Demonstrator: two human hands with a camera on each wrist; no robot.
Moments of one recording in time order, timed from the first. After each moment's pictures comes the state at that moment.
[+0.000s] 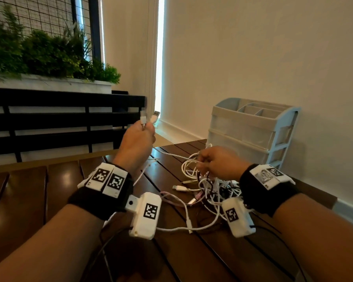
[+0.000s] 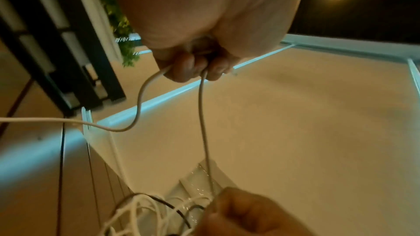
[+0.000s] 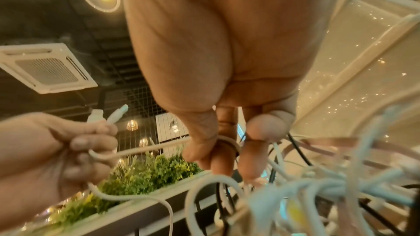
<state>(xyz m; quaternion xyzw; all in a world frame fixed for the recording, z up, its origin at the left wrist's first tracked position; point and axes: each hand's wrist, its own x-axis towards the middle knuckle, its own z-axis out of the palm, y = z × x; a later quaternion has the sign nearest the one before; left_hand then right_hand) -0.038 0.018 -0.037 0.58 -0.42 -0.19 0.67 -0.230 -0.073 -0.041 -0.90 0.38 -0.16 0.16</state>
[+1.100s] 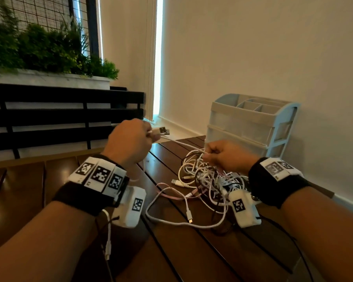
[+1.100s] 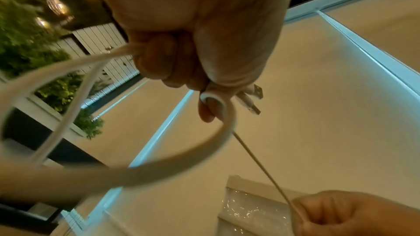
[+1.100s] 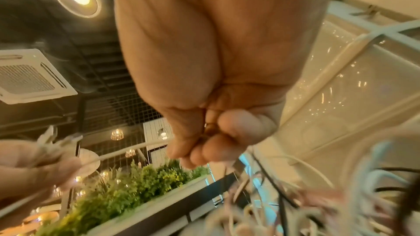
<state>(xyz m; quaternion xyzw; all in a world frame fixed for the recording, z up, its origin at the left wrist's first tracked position) -0.026 0.031 -0.032 0.73 -0.58 0.15 0.34 -0.247 -0.082 -0.038 -0.87 0.40 -0.16 0.23</state>
